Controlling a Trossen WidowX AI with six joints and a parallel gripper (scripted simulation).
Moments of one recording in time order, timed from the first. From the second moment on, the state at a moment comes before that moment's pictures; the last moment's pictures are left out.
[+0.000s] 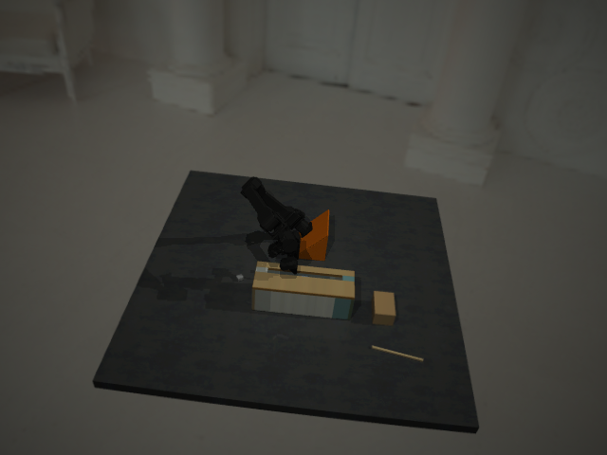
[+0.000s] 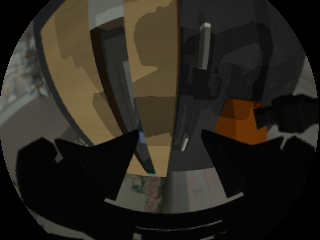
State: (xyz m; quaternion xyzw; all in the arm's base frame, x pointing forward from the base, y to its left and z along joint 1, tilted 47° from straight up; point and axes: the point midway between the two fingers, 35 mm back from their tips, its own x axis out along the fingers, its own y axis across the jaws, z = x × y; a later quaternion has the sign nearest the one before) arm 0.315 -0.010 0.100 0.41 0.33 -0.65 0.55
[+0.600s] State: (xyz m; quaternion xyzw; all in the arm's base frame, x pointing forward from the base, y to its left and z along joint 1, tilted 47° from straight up) arm 0.309 -0.029 0.079 0.41 0.33 -0.65 0.55
